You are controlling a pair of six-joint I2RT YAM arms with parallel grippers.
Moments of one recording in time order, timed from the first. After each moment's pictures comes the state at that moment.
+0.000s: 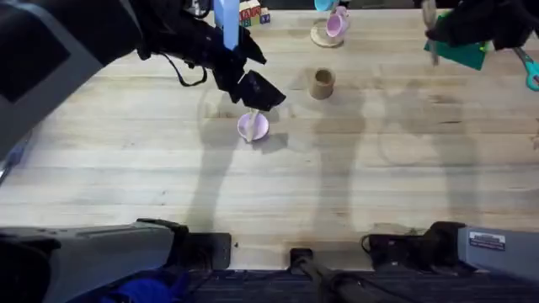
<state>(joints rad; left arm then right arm) -0.17 1.48 1.21 -0.83 0.74 0.78 -0.21 1.45 1.52 -1.14 -0.55 -1.00</state>
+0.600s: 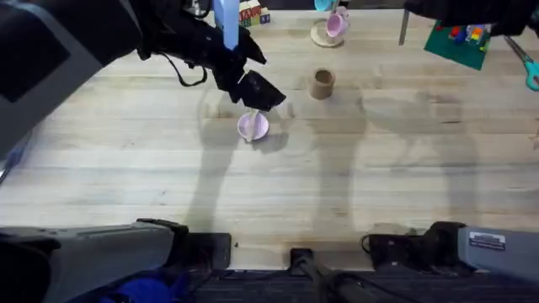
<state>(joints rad) -0.17 1.48 1.21 -0.83 0.74 0.78 -0.21 1.45 1.52 -1.13 -1.07 -1.11</state>
